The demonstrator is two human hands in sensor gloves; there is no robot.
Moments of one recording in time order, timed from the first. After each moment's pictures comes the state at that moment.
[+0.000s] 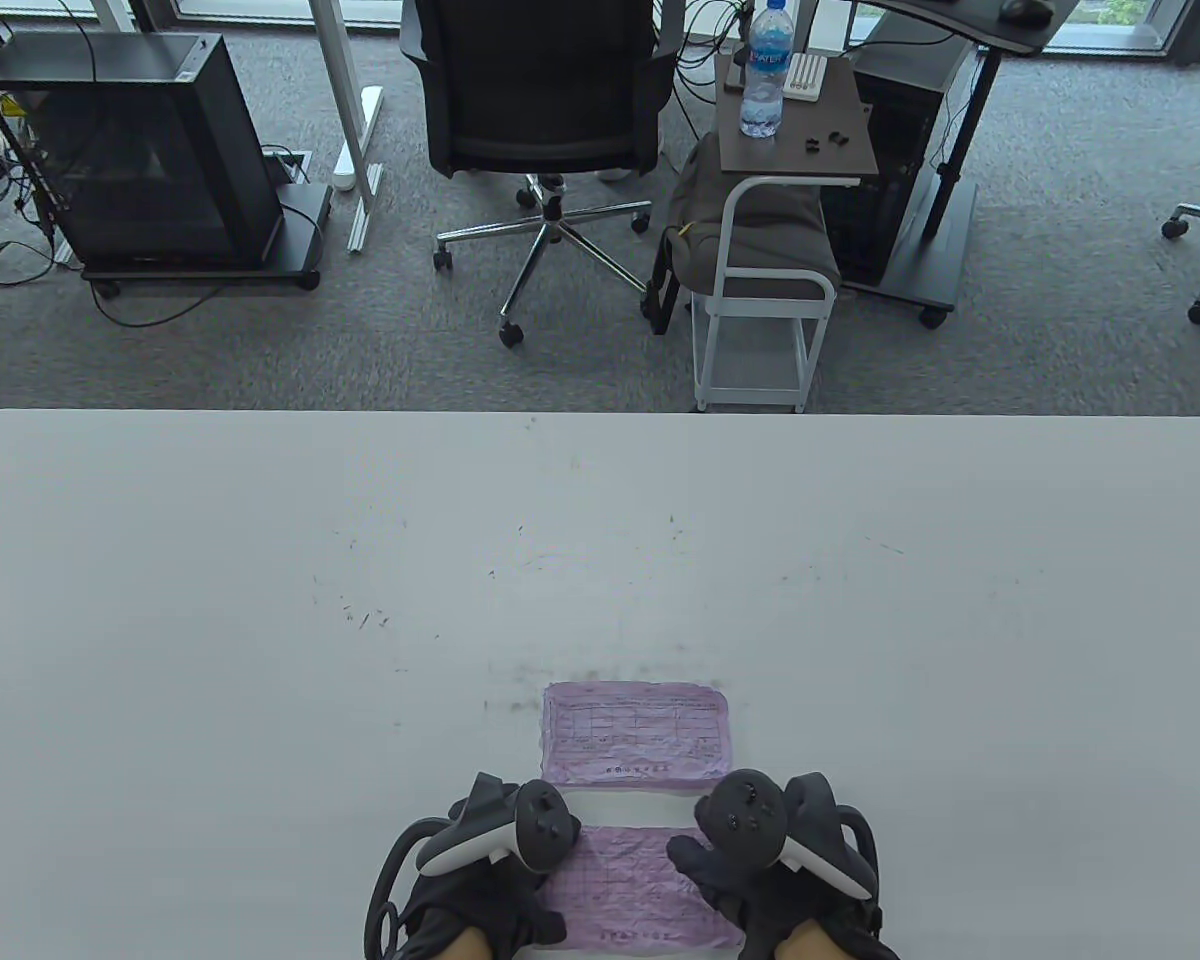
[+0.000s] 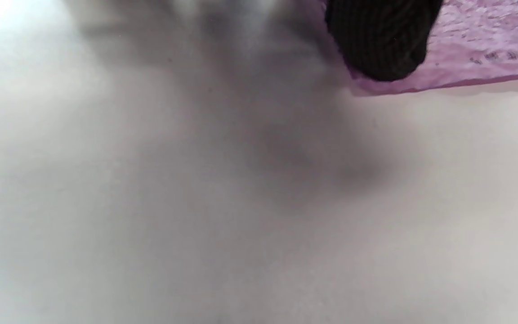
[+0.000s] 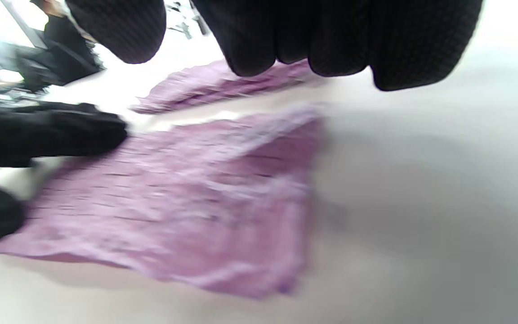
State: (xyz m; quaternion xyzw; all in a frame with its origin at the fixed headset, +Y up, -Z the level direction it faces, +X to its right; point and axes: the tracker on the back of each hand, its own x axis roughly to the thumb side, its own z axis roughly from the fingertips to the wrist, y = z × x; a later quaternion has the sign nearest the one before) left_hand -0.125 -0.784 -0.224 -0.42 -0.15 0.03 0.89; right_hand 0.096 -0.743 -0.219 0.20 0.16 0.95 0.16
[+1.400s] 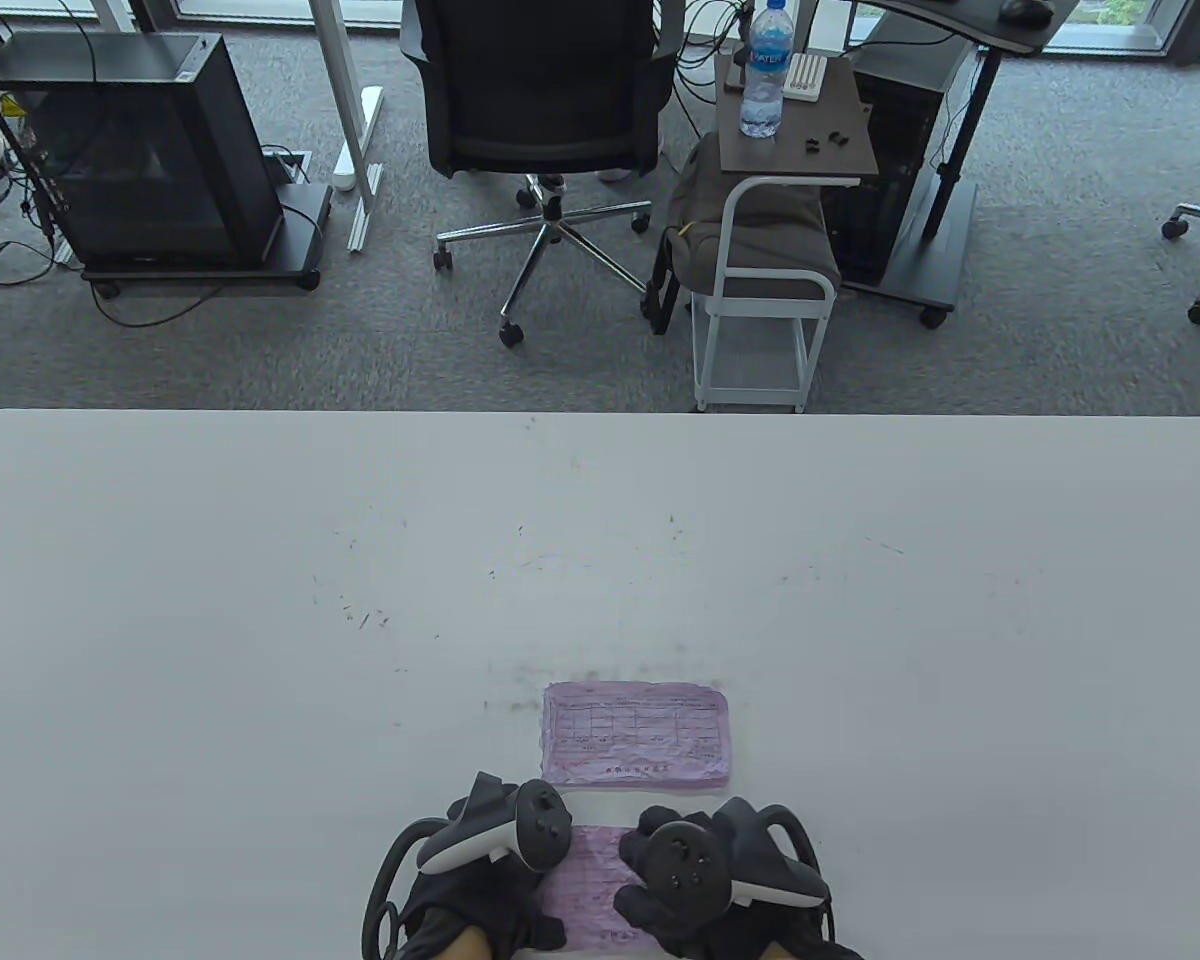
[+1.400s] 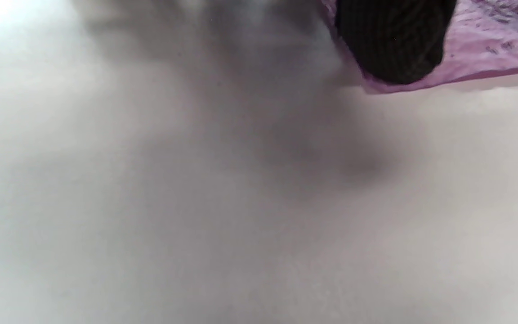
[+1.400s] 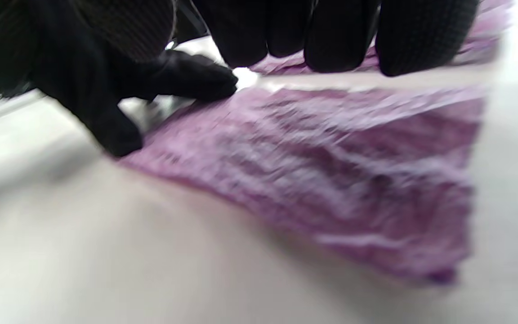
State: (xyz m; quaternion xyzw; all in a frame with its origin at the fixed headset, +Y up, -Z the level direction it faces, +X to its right) left_hand -0.126 -0.782 -0.224 -0.43 -0.14 0.02 0.89; right_hand 0.053 -0.750 -0.201 0.35 0.19 0.91 0.08
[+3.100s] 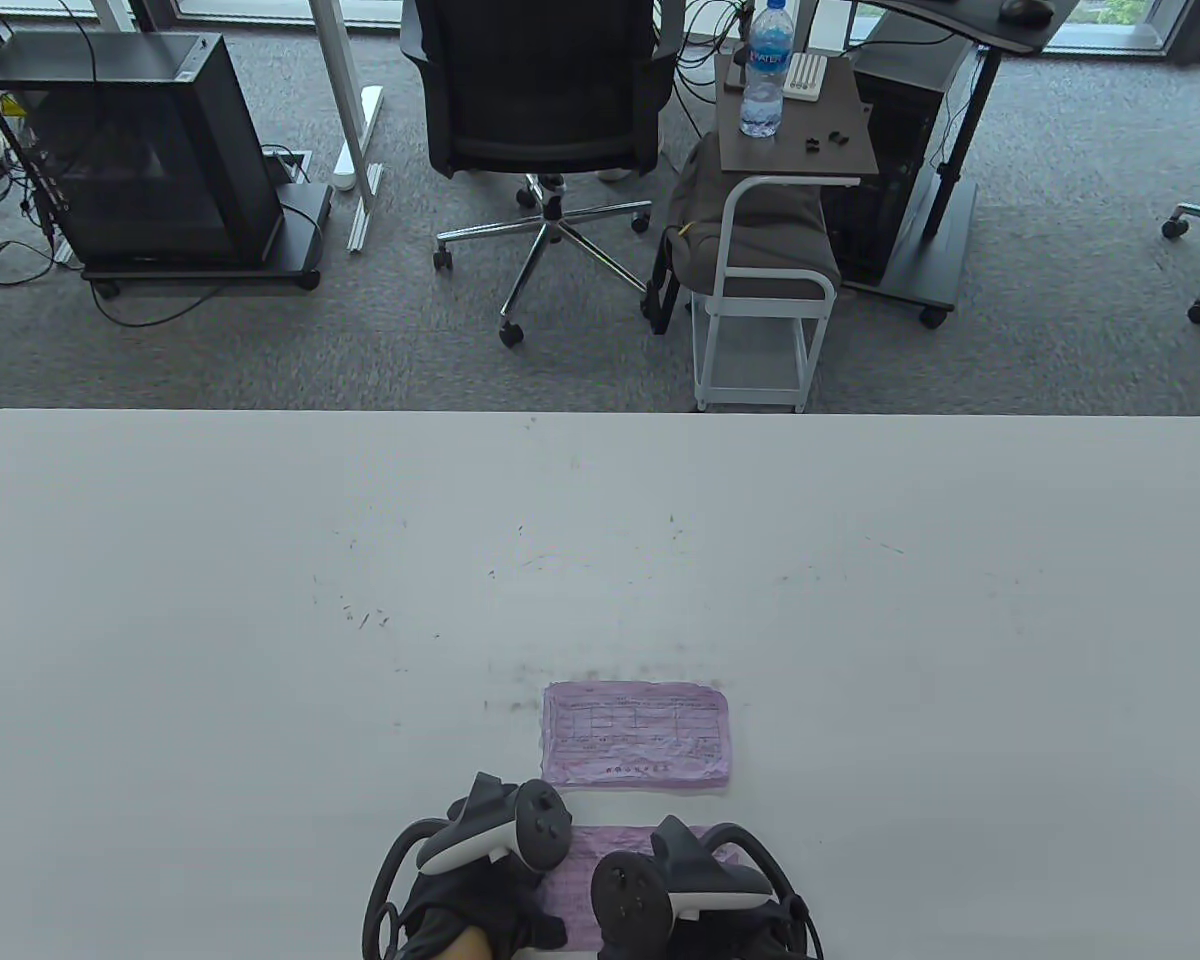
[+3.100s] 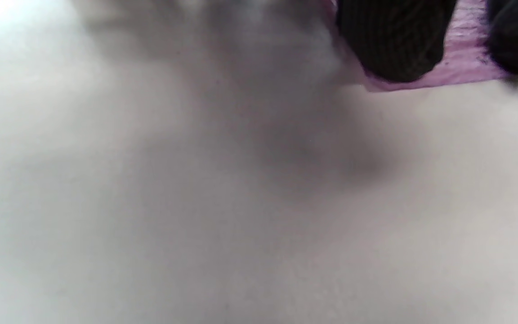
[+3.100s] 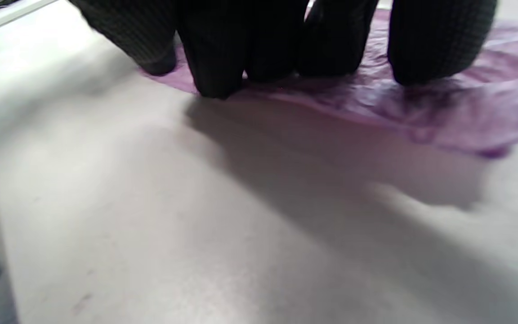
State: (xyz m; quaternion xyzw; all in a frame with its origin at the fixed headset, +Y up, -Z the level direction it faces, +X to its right) left_hand -0.126 -0.781 -0.223 -0.43 -0.14 0.02 0.89; right_hand 0.036 -0.758 -0.195 0.33 0.29 0.90 0.02
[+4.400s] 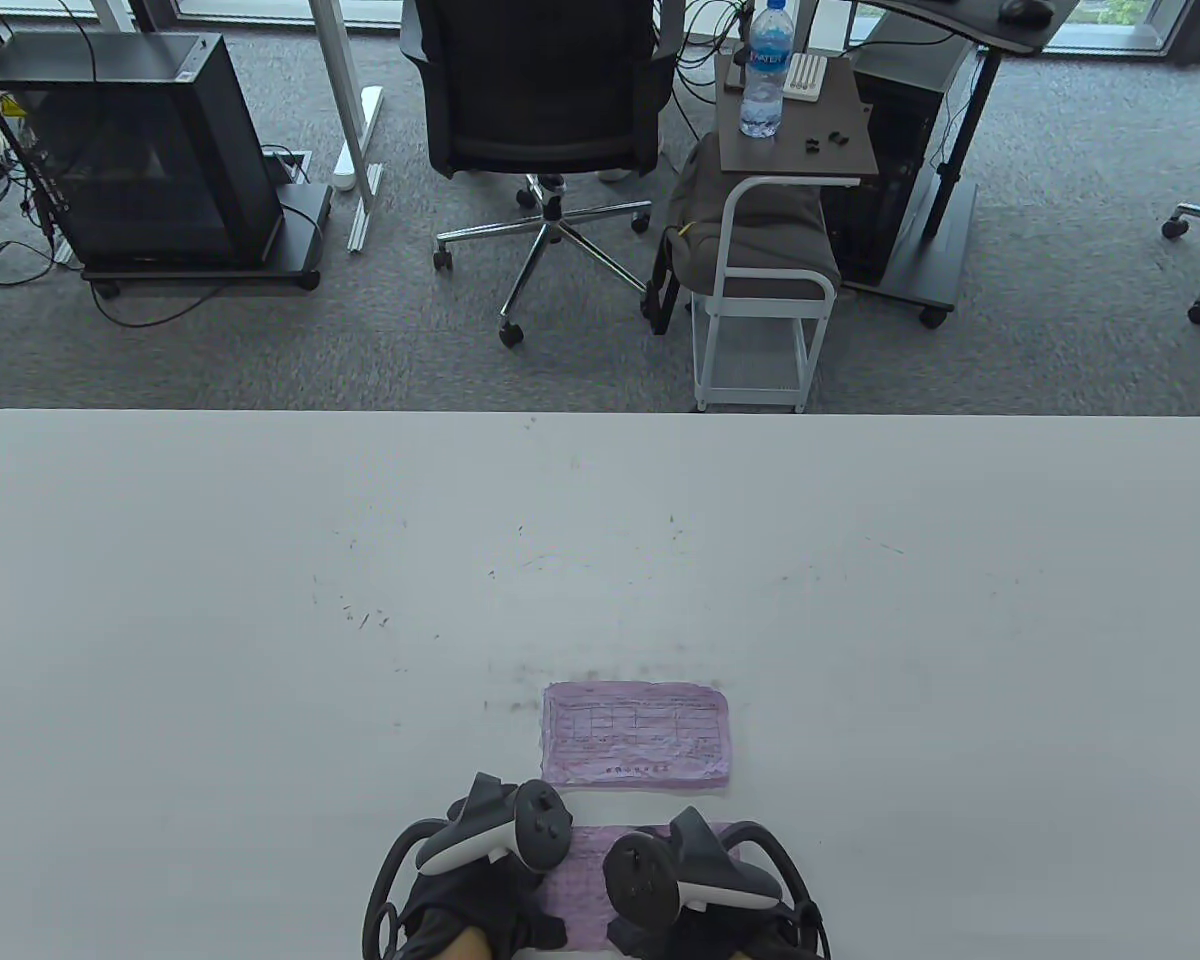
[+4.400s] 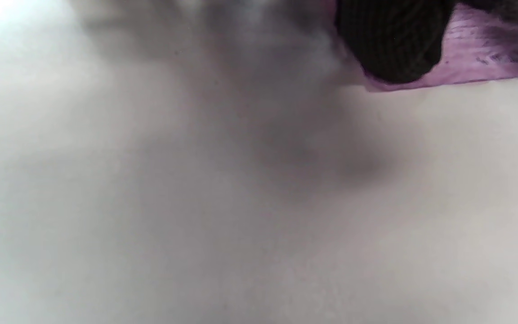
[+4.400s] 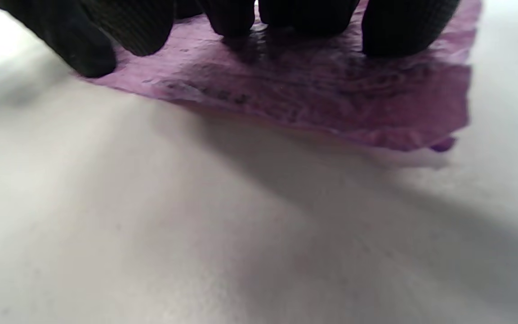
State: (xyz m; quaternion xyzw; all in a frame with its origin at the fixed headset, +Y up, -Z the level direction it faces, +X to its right) left_hand -0.126 -0.782 -0.223 -0.43 -0.14 0.03 0.89; right_hand 0.049 -0.769 -0.204 0.25 0.28 0.93 0.03
